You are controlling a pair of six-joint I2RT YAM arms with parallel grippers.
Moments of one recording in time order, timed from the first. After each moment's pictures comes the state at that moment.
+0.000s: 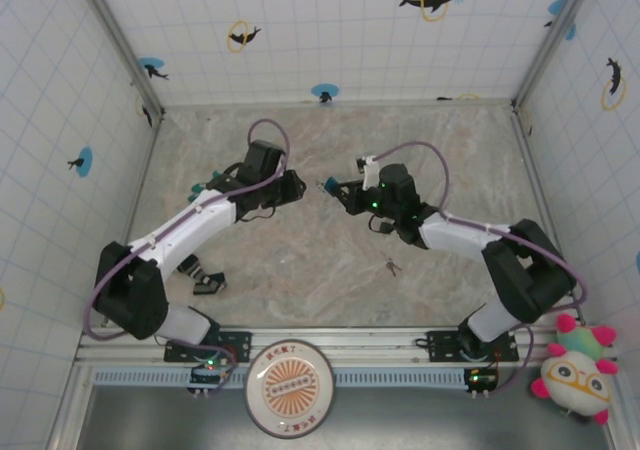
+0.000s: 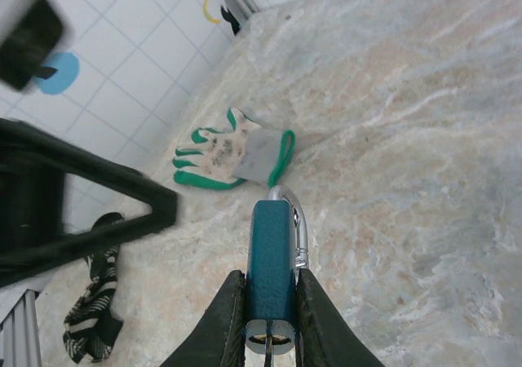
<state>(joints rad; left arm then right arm) -0.55 1.44 1.08 -0.47 0.13 -0.68 0.65 1.57 0.76 0.46 -0.33 0.54</state>
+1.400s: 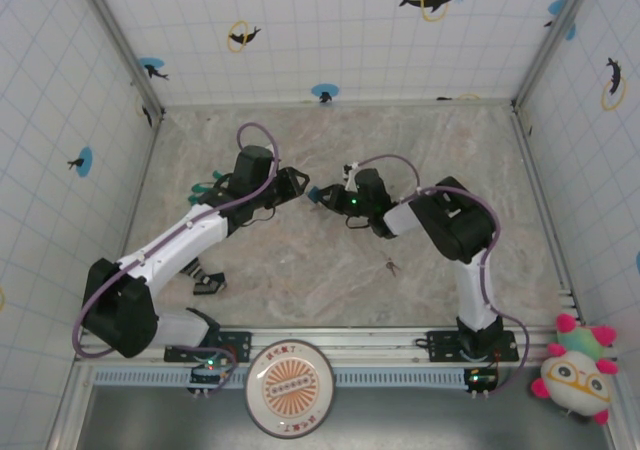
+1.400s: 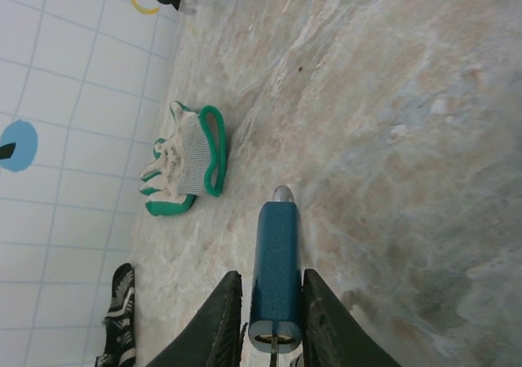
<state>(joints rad) -0.55 1.34 0.96 -0.25 0.18 -0.79 0.63 2.10 0.95 0.75 -0.41 0.95</state>
